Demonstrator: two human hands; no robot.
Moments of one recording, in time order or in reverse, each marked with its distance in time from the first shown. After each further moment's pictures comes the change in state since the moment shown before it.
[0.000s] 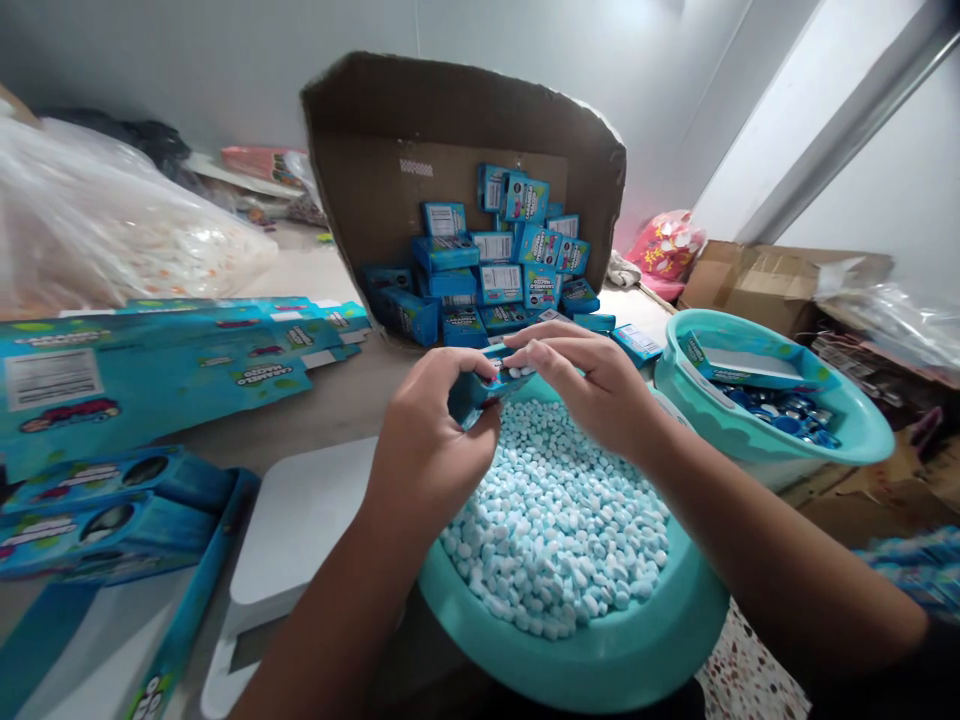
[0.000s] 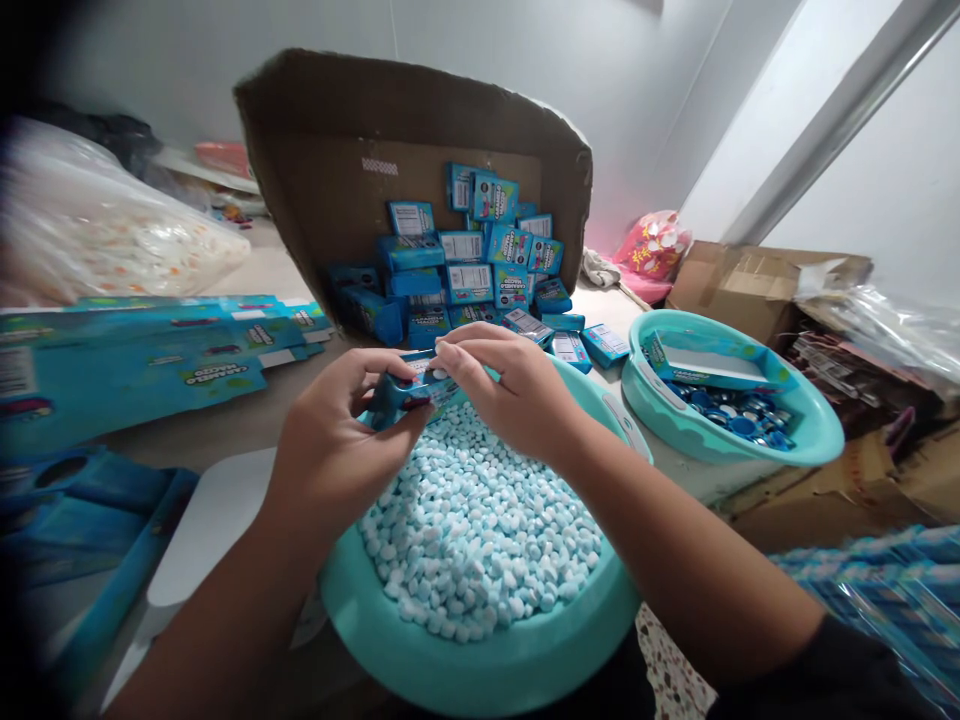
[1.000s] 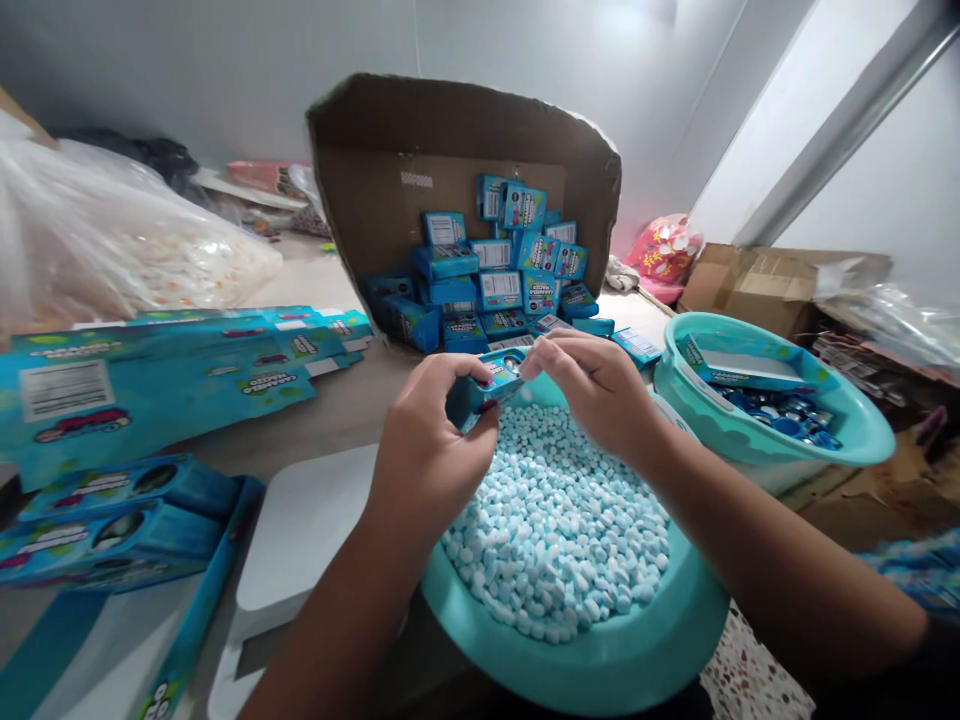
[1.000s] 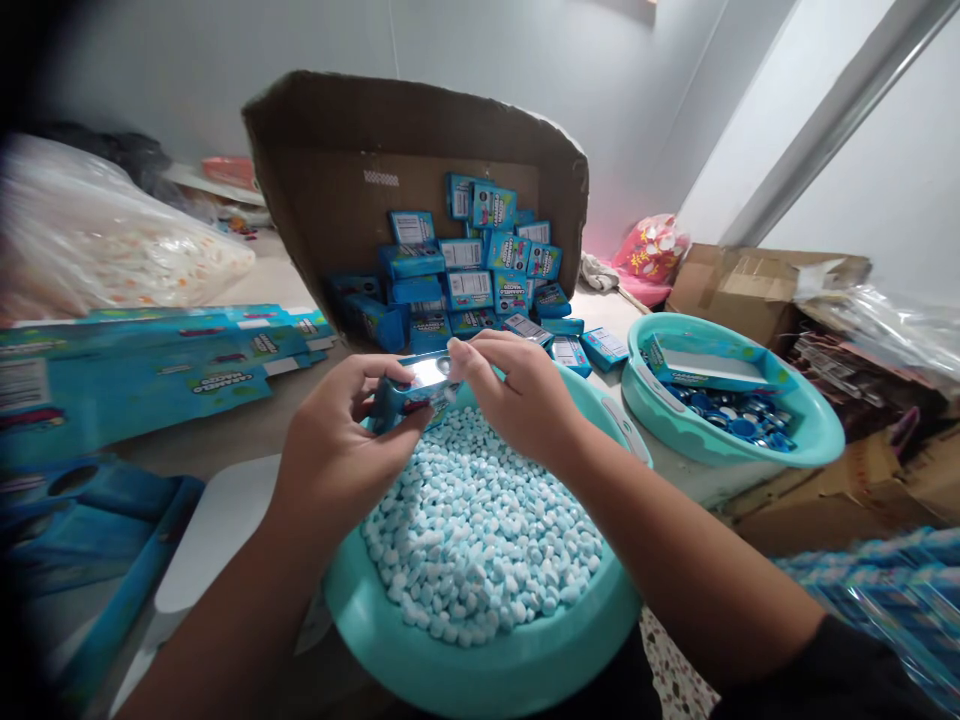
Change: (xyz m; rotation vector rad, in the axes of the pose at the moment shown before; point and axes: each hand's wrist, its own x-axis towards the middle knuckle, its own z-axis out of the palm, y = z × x) left_hand 0.000 0.000 0.000 -0.006 0.012 -0.035; right_hand 0.000 0.002 0.001 -0.037 0.097 0.010
